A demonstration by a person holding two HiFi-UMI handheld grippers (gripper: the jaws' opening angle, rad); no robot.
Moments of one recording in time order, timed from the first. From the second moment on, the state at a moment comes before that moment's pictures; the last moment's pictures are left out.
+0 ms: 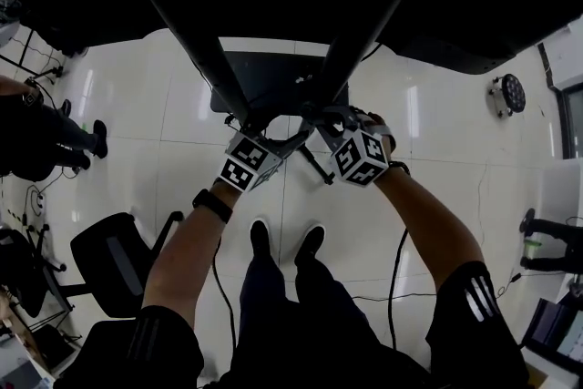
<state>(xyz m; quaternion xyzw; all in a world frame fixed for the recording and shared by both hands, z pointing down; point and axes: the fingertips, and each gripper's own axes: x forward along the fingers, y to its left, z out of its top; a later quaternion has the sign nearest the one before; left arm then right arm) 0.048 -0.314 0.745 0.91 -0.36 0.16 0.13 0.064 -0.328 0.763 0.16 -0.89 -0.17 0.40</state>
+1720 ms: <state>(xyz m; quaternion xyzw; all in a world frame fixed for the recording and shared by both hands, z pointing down) 0.026 -0.261 0.877 0.90 -0.34 0.17 0.20 0.060 -0.274 0.914 0.24 -0.90 0.02 0.37</state>
